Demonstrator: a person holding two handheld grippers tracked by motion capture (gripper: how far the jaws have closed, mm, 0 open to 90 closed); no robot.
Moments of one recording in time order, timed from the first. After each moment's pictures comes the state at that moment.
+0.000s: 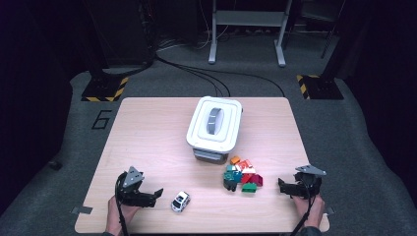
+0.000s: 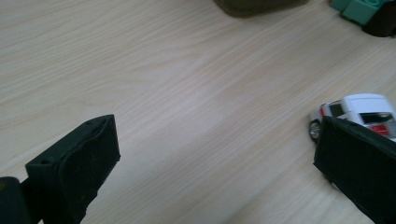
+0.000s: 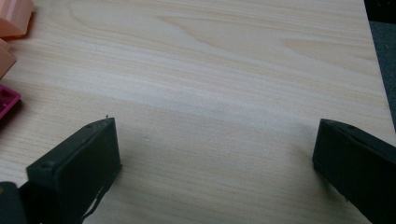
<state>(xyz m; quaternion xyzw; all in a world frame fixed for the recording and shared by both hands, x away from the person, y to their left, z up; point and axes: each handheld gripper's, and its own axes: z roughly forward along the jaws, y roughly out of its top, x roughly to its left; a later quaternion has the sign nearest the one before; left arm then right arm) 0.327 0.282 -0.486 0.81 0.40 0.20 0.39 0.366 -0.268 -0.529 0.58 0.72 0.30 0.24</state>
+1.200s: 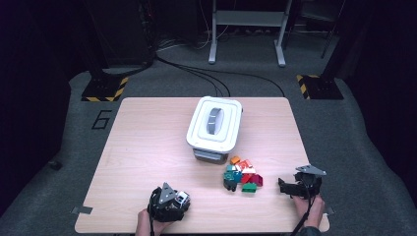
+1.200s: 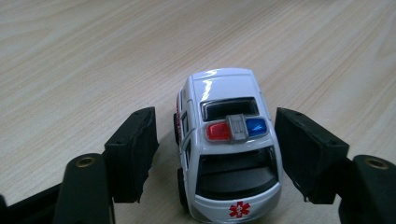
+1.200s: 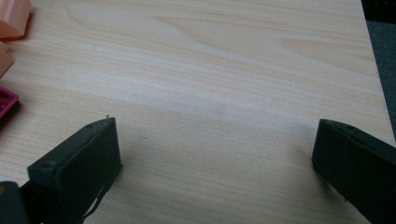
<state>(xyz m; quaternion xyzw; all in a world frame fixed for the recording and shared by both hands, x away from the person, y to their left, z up) 0.302 0.202 -0.525 0.84 0.37 0.15 0.37 0.366 -0.268 -0.529 0.58 0.72 0.30 0.25</state>
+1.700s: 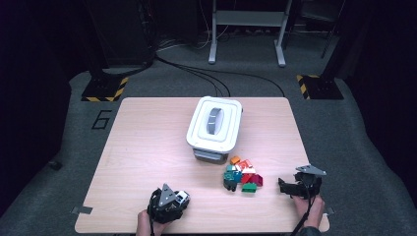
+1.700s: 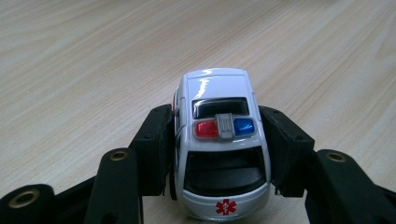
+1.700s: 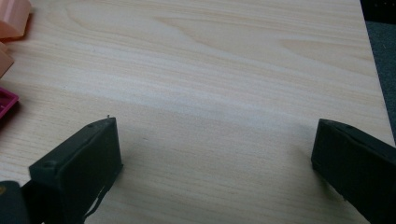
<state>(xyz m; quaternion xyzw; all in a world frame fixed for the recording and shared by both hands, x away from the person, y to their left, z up) 0.298 0.201 -0.523 0.84 0.36 0.17 0.37 0.366 -0.268 -0.529 0.58 0.72 0.30 0.25</state>
